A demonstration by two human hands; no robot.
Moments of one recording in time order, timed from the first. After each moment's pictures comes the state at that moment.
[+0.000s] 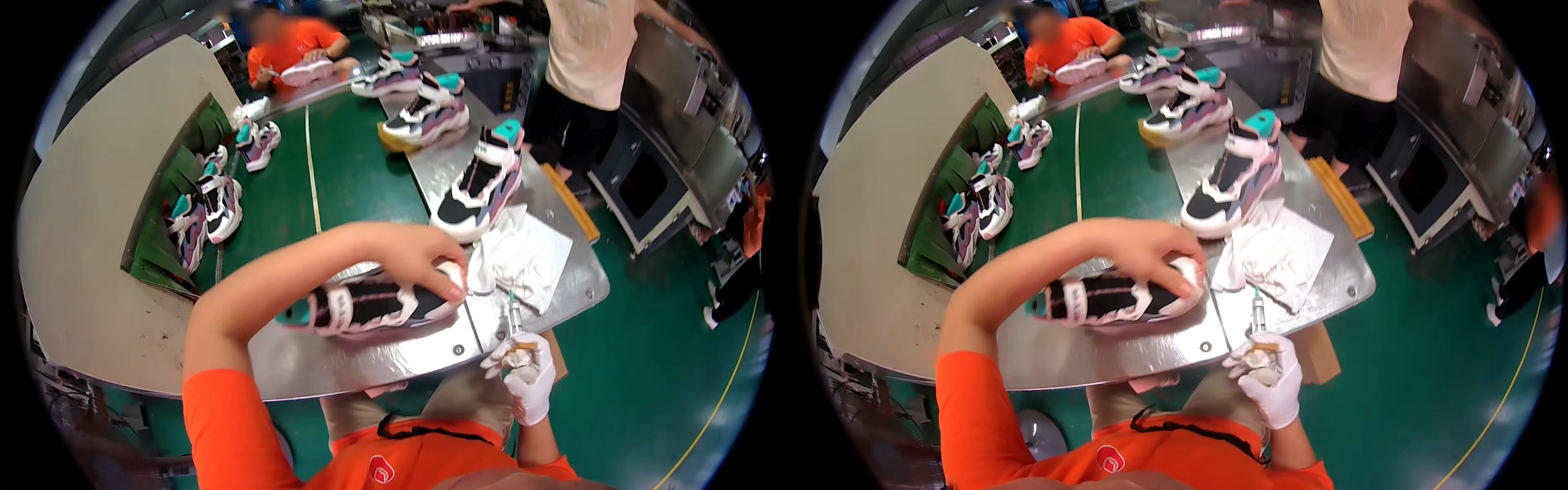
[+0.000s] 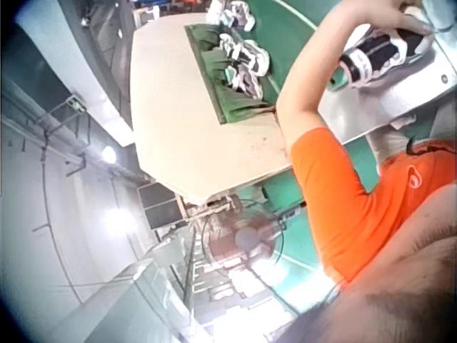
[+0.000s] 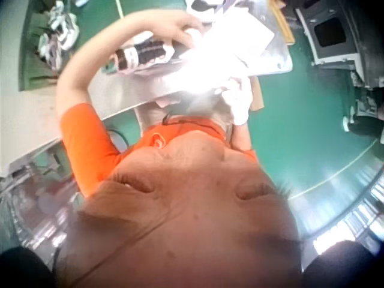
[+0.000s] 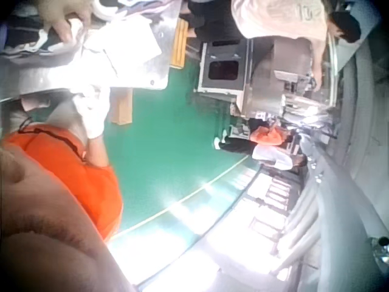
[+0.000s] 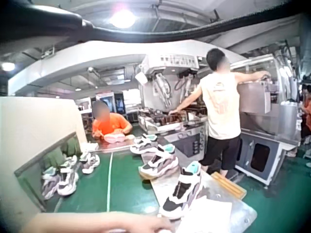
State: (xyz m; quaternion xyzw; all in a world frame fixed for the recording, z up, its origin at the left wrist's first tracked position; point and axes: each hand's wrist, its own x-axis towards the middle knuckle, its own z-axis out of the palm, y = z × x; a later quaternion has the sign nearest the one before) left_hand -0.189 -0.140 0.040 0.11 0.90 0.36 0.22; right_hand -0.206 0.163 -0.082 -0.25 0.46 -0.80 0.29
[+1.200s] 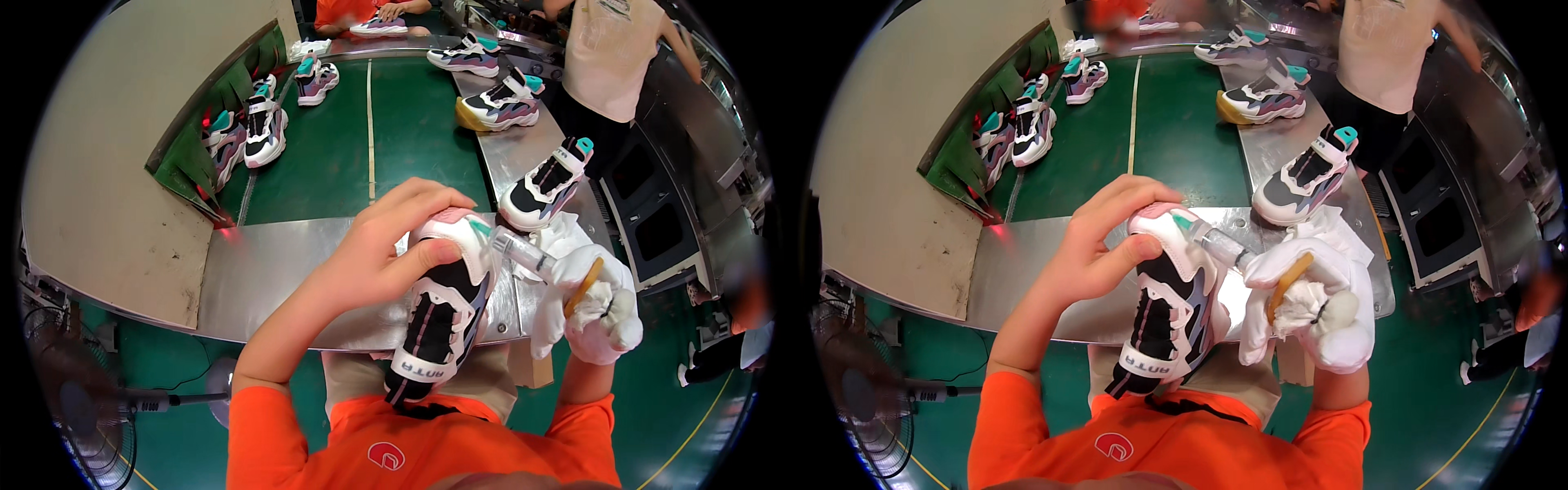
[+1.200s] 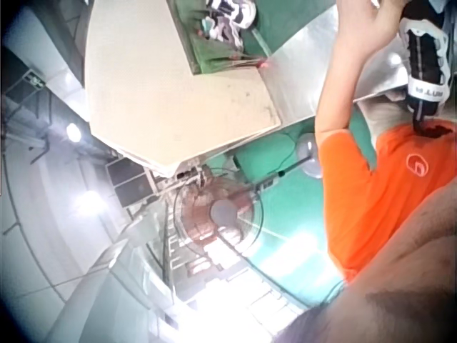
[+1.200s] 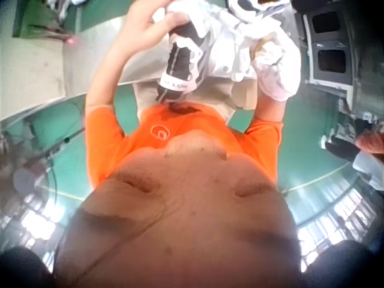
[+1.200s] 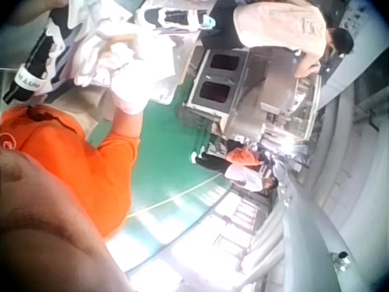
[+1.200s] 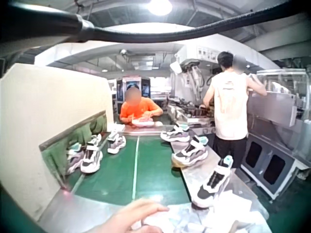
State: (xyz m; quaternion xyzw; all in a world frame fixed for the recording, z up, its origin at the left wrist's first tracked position) left_hand -0.024 -0.112 0.062 -0.03 0.85 0.38 -0.37; right_hand -0.210 0.070 0.083 -0.47 0.33 -0.67 0.46
